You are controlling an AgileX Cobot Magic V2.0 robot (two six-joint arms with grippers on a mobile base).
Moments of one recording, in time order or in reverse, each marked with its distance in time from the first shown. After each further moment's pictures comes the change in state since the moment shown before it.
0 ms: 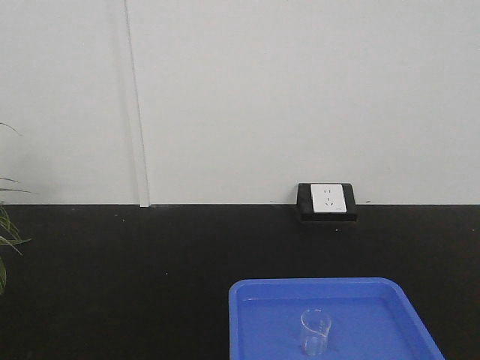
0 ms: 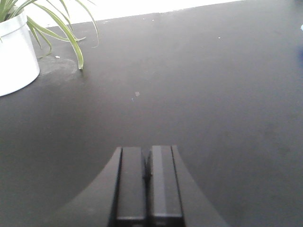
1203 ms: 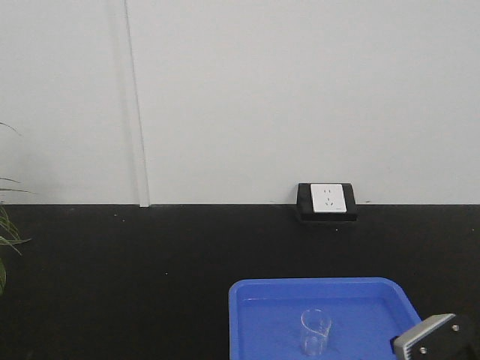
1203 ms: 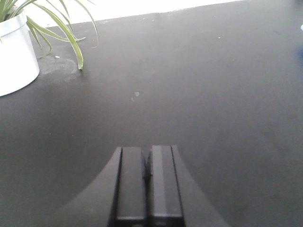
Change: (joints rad) left arm 0.000 0.000 0.000 0.000 0.000 0.000; right arm 0.160 0.997 -0.060 -0.328 -0.663 0.006
